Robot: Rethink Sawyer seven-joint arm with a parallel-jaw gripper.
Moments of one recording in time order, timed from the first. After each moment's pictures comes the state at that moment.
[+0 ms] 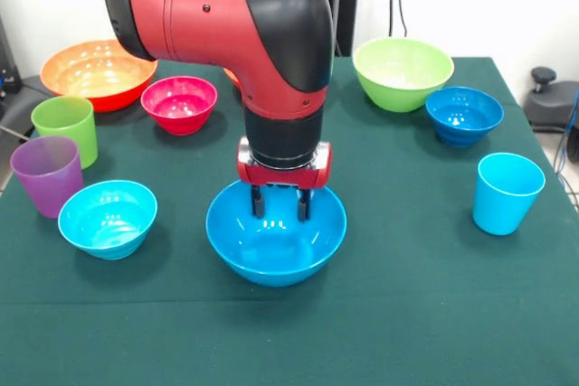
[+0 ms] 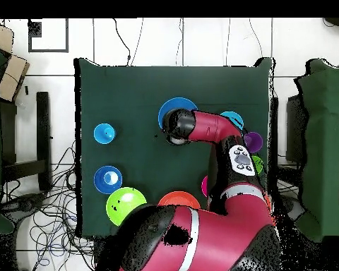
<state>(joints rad) -0.33 -0.33 0.08 1.34 -0.13 0.62 1.69</state>
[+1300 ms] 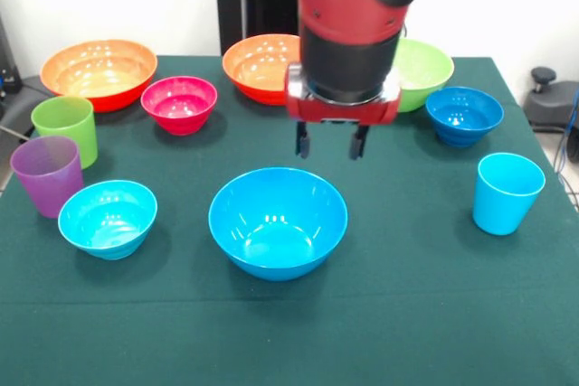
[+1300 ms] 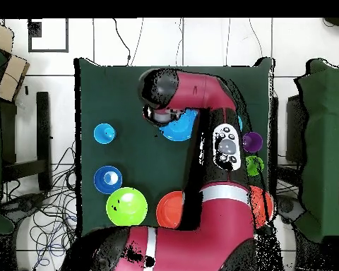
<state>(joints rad) -0.21 -0.43 0.07 1.10 -0.10 1.13 1.69</state>
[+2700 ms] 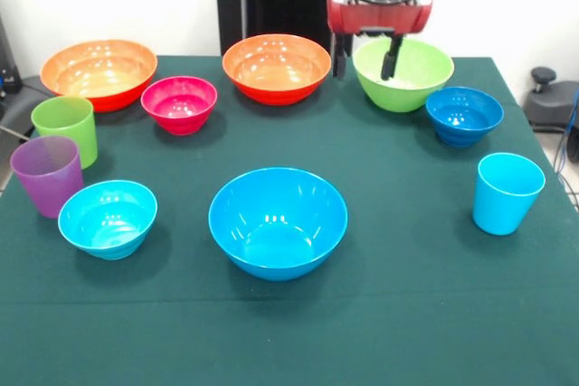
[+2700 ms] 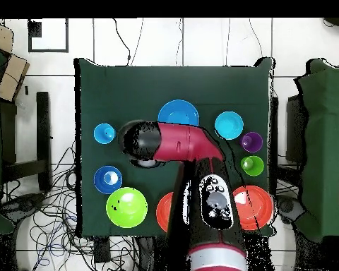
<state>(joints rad) -0.19 -0.73 0.05 1.66 -0.07 0.78 1.69</state>
